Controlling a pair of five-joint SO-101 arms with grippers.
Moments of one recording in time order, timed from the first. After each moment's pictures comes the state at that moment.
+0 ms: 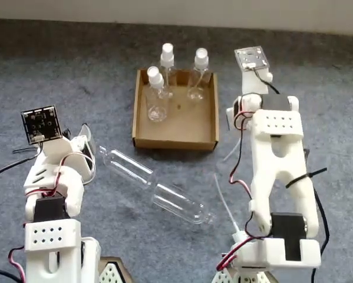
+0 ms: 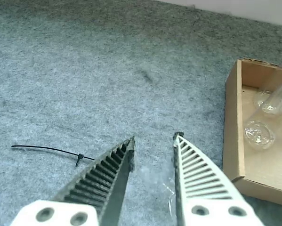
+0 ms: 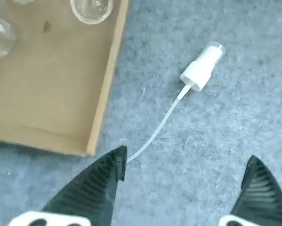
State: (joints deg) left arm -13.7 -68.1 71.8 35.1 11.2; right arm -2.3 -3.6 9.9 64.7 14.2
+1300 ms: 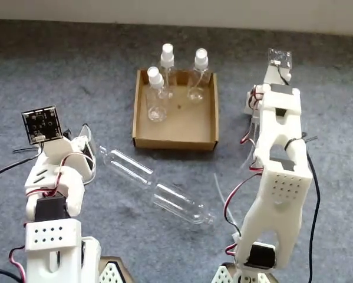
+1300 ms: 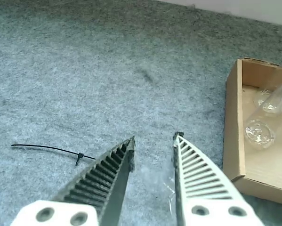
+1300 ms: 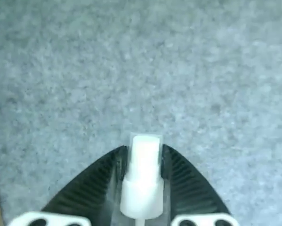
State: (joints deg) left arm -13.7 -68.1 72.1 35.1 11.2; right arm 6.8 40.8 -24.7 56.0 2.2
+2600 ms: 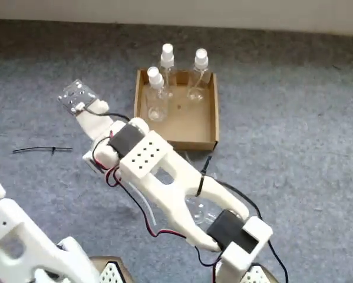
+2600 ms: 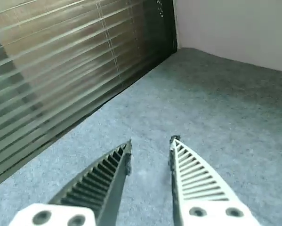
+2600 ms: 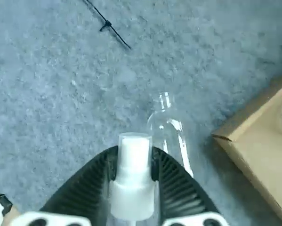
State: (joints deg) left arm -53.0 -48.3 41.3 34.2 -9.5; right arm -55.0 8.4 -5.9 65.4 1.2
